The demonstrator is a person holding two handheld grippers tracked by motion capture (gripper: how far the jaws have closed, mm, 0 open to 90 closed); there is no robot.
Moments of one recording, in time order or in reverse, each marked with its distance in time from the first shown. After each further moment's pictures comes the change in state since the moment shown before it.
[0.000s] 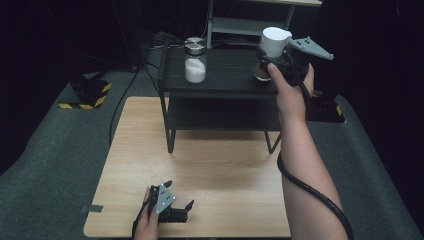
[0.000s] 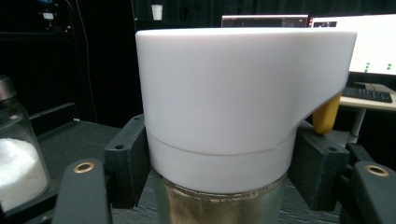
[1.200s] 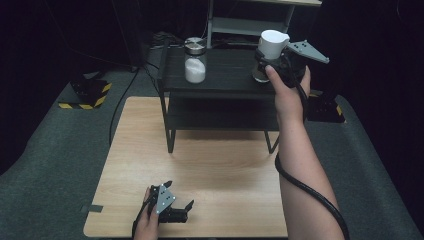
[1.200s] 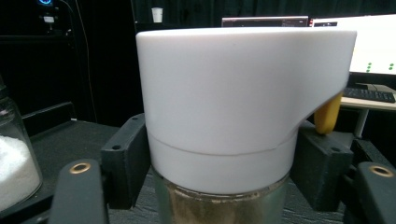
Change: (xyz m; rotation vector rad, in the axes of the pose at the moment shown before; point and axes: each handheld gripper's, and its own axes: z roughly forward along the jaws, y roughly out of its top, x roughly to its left) left arm 0.000 0.000 0.000 -0.001 0.001 -0.002; right arm -0.002 -0.014 0.005 -0.024 0.006 0.004
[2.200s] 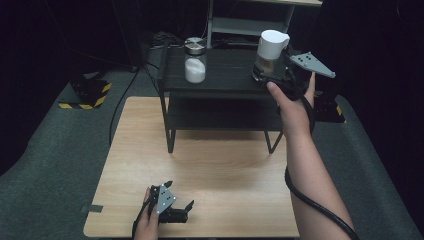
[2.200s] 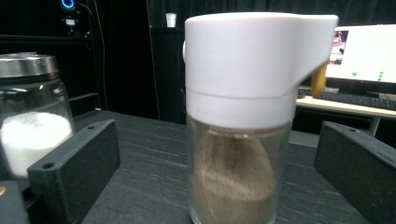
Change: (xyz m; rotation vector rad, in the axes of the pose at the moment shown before) left arm -0.001 0.000 0.000 0.002 0.002 0.004; right arm -0.001 -0.017 -0.035 -0.031 0.050 -0.017
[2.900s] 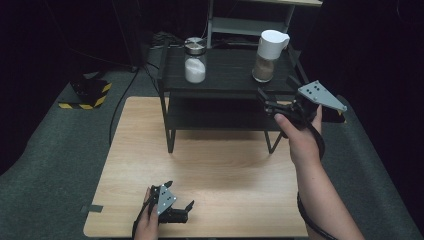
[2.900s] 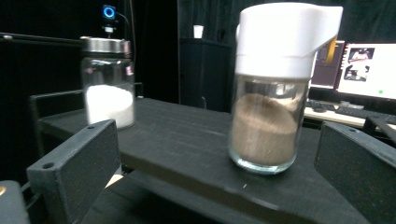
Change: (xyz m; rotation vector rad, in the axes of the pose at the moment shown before) left arm -0.001 0.000 0.000 0.001 0.001 0.010; right arm 0.001 -0.036 -0.059 -0.059 0.103 -0.040
